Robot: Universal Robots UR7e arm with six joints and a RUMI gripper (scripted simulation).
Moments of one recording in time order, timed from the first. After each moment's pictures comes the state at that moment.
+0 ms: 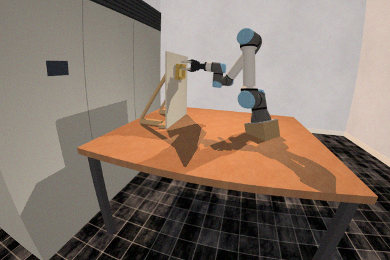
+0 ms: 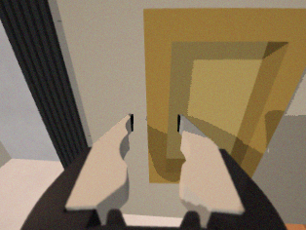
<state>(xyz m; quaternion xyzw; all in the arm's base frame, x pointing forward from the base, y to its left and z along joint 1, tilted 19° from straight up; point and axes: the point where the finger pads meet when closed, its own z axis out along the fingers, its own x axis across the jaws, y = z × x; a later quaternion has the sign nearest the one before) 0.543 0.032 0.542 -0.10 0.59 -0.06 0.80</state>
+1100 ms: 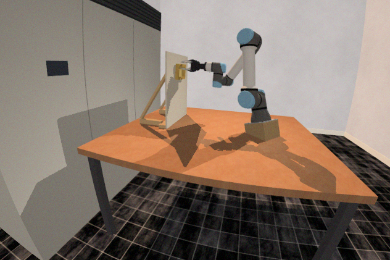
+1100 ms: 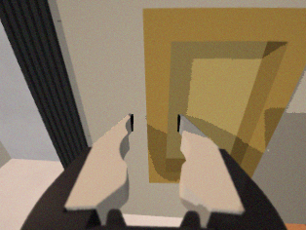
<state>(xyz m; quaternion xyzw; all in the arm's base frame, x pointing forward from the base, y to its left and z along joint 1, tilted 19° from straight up) 0.543 0.032 0.541 -0.10 0.59 -0.06 0.80</state>
